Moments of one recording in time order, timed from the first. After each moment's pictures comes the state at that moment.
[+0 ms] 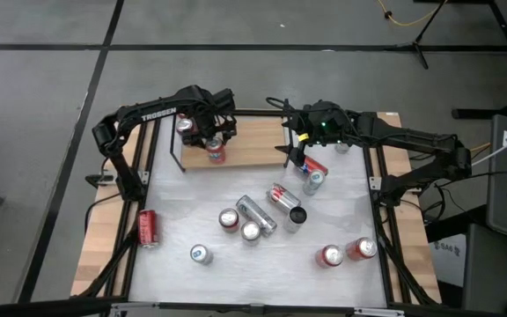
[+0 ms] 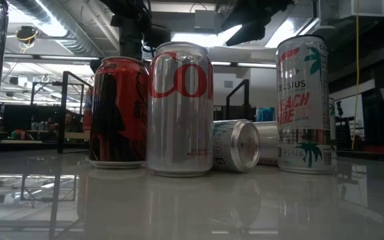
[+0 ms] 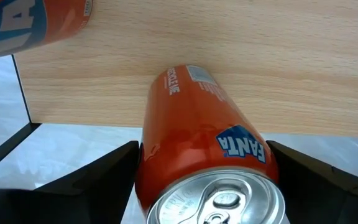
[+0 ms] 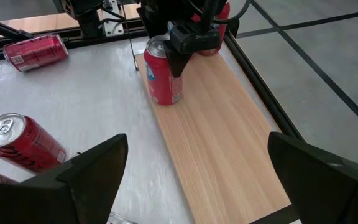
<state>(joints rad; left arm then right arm) 0.56 1.73 1.50 -1.24 0.15 -1.23 -0.24 1.34 1.28 -0.51 0.01 0.00</state>
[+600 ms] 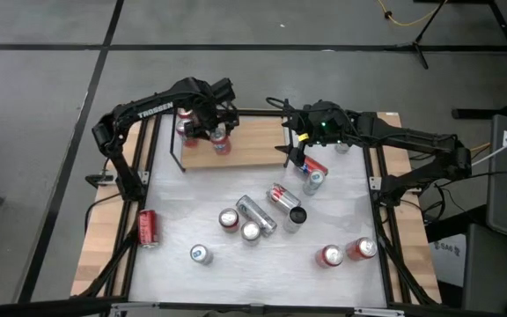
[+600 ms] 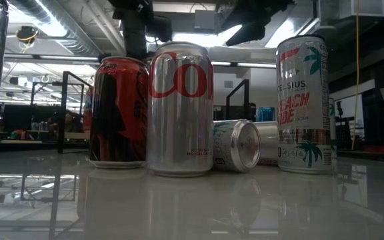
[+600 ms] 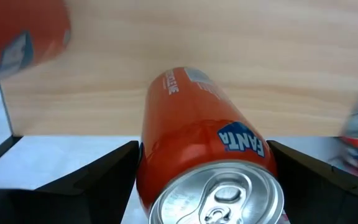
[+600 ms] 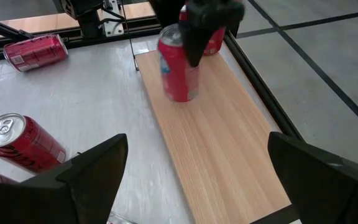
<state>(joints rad) 0.58 1.73 1.62 -1.24 0.13 -1.21 -0.24 1.34 1.28 -0.50 0.01 0.00</state>
